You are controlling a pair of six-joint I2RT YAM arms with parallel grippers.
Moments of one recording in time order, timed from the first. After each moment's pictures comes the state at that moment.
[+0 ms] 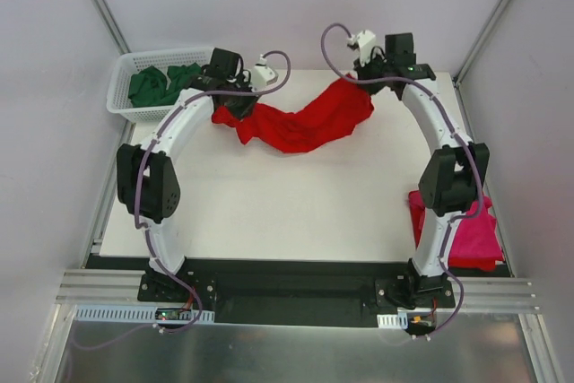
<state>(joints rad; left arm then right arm) -0.31 1.91 1.72 -0.72 0.32 0.55 0.20 1.98 1.84 -0.64 -0.34 -0.48</state>
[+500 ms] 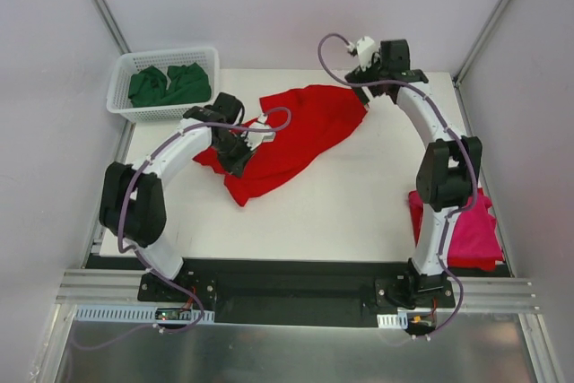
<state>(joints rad) -0.36 1.70 1.32 -0.93 0.36 0.57 0.20 2.04 1.93 -0.46 -0.05 -0.55</state>
